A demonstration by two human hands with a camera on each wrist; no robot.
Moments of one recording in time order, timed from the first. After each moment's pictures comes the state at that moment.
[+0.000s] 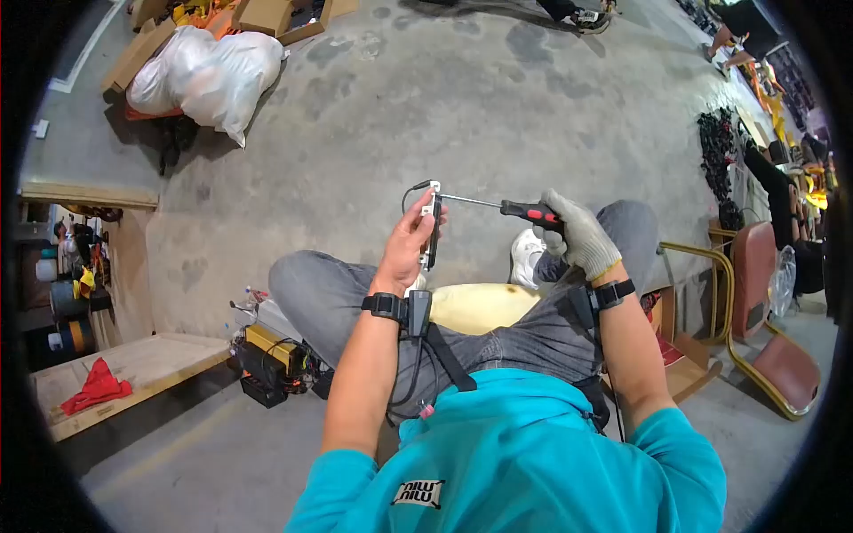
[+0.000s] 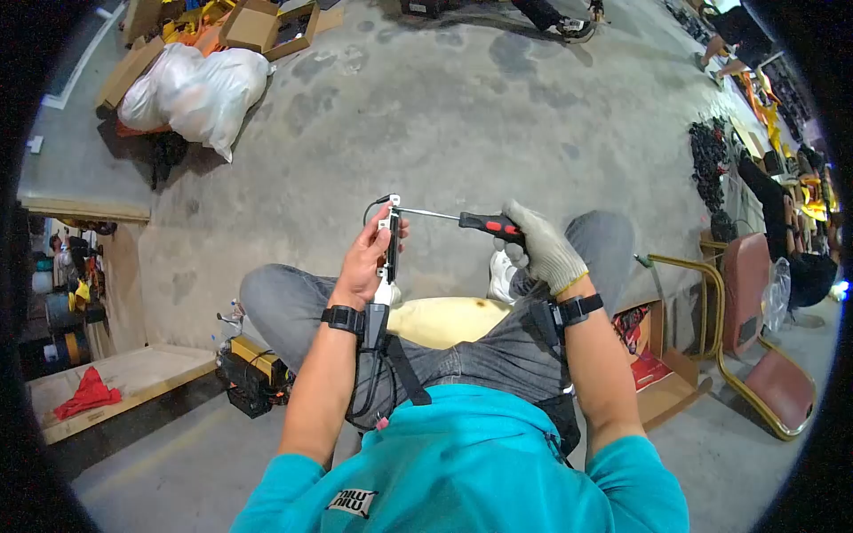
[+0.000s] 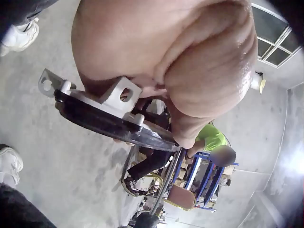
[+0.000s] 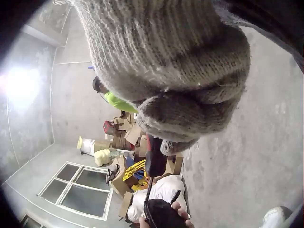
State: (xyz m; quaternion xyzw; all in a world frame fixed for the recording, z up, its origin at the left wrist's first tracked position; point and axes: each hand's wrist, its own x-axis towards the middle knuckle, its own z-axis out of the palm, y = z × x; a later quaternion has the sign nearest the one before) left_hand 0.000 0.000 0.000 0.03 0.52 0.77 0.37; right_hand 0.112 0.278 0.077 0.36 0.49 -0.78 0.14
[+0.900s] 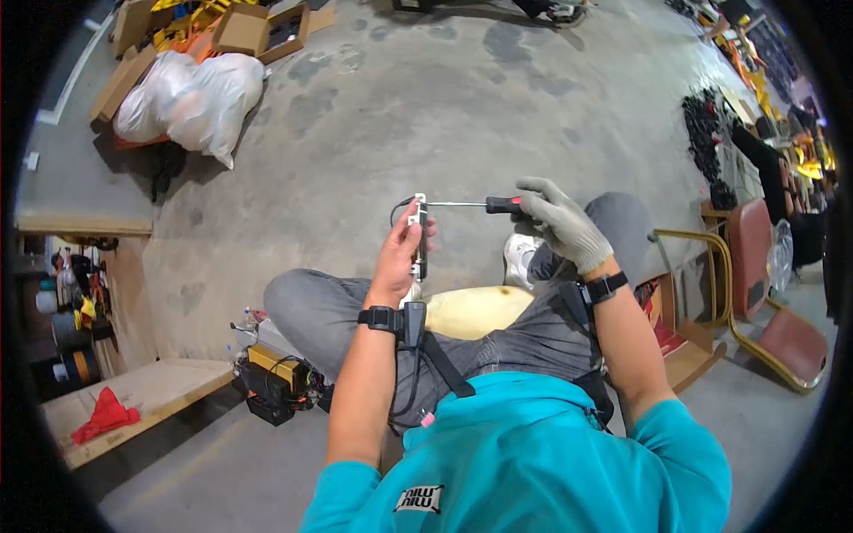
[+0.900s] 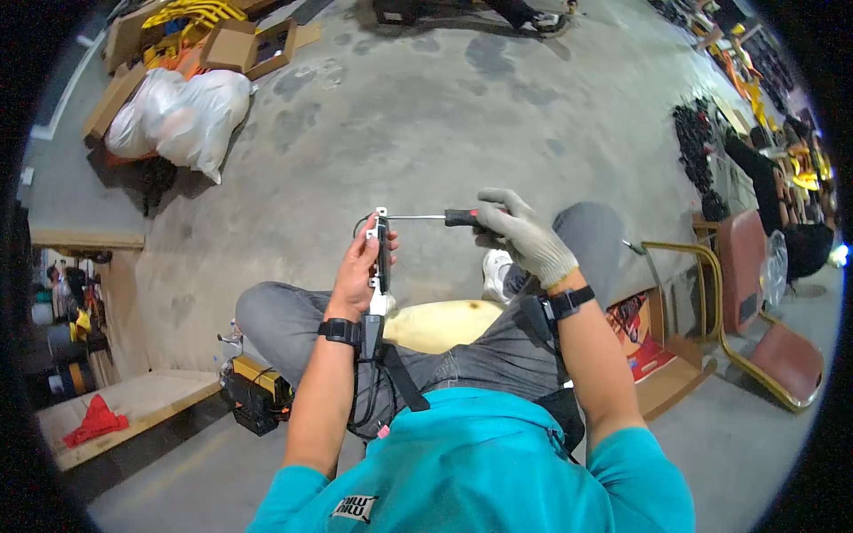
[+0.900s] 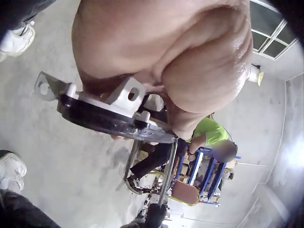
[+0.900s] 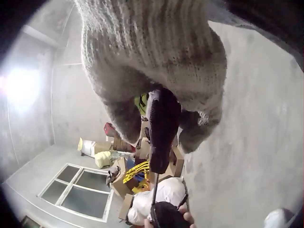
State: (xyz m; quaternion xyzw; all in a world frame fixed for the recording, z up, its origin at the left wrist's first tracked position) left_hand 0.003 0.006 0.006 0.01 0.53 0.76 0.37; right_hand 0.104 0.260 0.087 0.32 0.56 -0.76 -0.02
